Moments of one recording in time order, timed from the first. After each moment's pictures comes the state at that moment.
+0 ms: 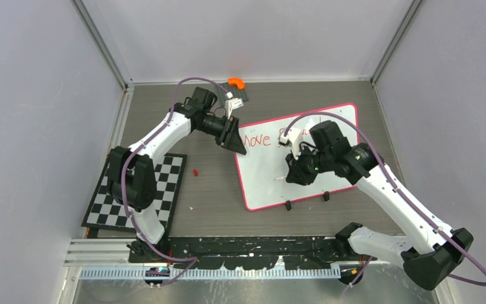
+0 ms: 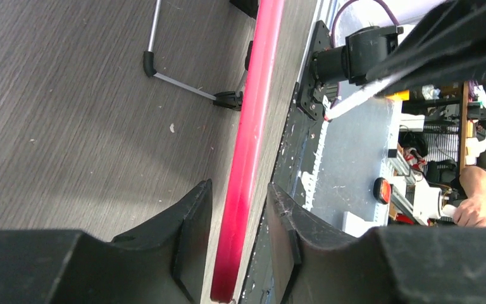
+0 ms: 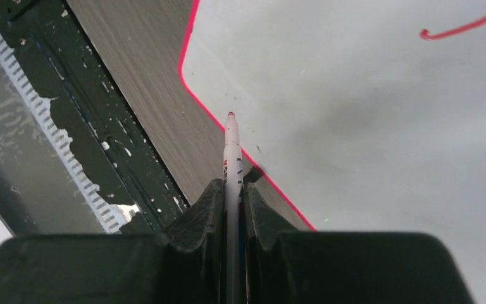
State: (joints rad) left arm -0.41 1.77 1.46 -0.72 1.05 0.09; right arm 0.53 1.07 1.13 -0.95 -0.42 -0.24
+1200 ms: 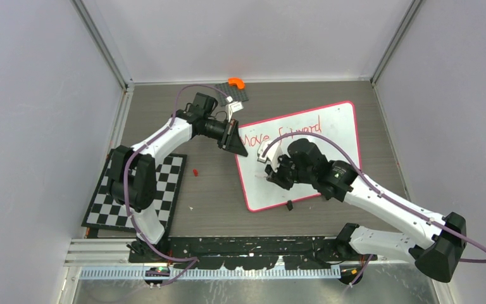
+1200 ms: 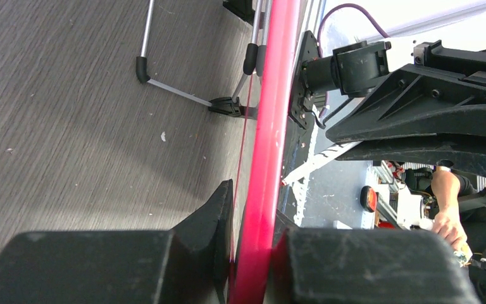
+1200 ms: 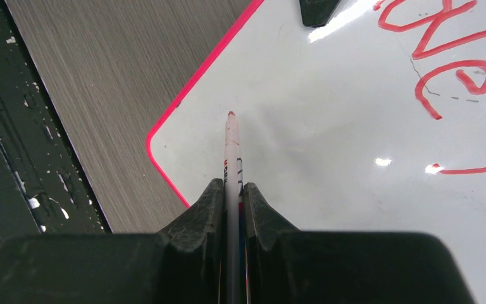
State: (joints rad) left arm -0.41 1.76 1.35 -0.54 1.09 -0.03; right arm 0.84 1.05 0.91 -0.51 -0.17 -0.26
